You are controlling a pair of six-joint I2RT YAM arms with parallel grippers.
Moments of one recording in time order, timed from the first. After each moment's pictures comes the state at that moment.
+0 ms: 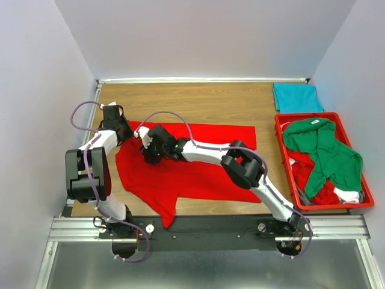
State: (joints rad) left arm 0.11 1.63 0.94 -0.12 0.06 -0.41; right arm 1.04 2.41 1.86 -0.08 -0.20 0.00
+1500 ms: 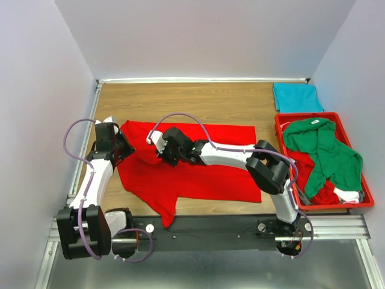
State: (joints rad) left arm 0.10 1.11 0.70 -0.35 0.18 -0.47; right arm 1.04 2.08 1.50 -0.11 -0.12 -0.15
